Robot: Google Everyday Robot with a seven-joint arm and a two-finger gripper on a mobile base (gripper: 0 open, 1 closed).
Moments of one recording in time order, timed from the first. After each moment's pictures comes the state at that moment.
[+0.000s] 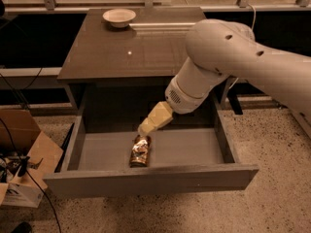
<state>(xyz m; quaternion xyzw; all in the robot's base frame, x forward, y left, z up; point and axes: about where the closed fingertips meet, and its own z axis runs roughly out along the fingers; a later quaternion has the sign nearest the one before) 0.521 -0.046 0.792 -0.33 0.93 0.14 0.12</state>
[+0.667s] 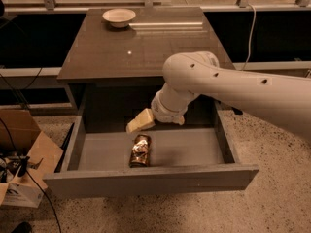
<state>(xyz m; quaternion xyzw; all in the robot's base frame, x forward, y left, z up) 0.572 -0.019 0.709 -0.17 0.97 0.14 0.11</state>
